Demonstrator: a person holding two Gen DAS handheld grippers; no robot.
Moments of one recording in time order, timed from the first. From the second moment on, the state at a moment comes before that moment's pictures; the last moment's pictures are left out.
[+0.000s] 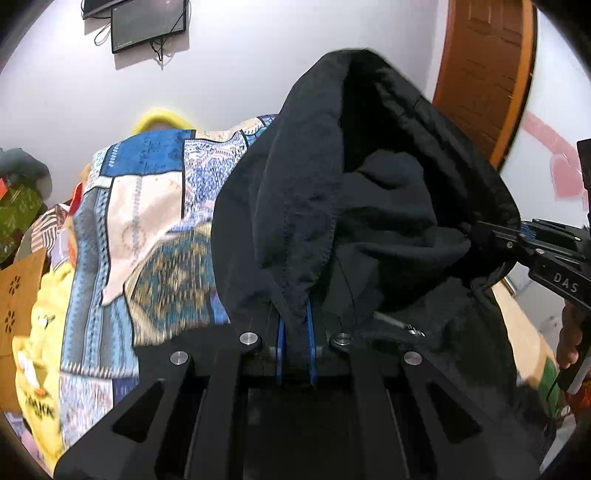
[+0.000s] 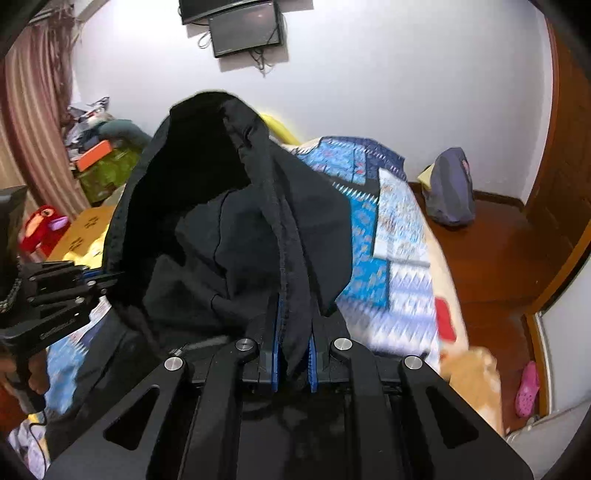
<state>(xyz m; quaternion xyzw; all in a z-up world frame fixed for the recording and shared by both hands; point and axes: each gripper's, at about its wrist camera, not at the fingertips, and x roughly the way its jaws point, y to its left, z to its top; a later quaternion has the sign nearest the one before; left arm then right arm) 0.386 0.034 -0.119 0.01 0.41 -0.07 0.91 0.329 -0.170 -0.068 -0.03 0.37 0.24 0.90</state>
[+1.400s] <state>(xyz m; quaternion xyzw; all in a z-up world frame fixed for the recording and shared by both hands) 0.236 0.022 -0.119 0.03 0.40 -0.05 0.92 0.220 -0.167 -0.100 -0.08 0.42 0.26 0.87</state>
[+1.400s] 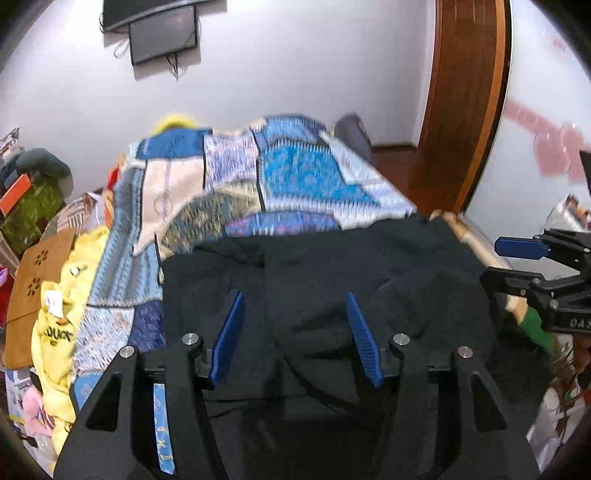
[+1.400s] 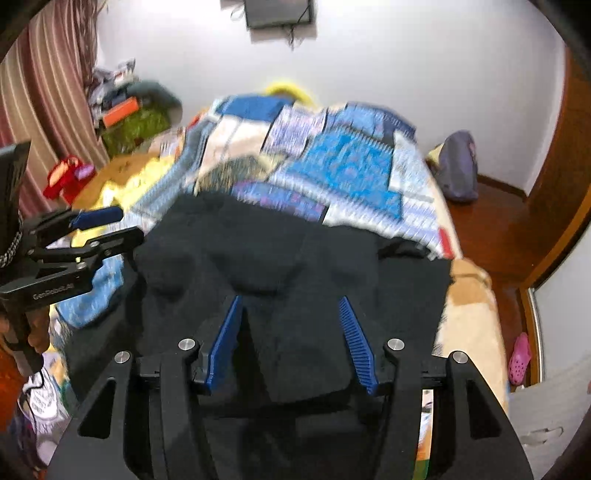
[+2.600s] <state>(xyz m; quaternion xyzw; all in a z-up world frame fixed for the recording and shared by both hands) 0.124 0.150 -0.182 -0.07 0.51 0.03 0.86 0.159 -0.256 -0.131 -0.14 0.46 0.14 0.86</state>
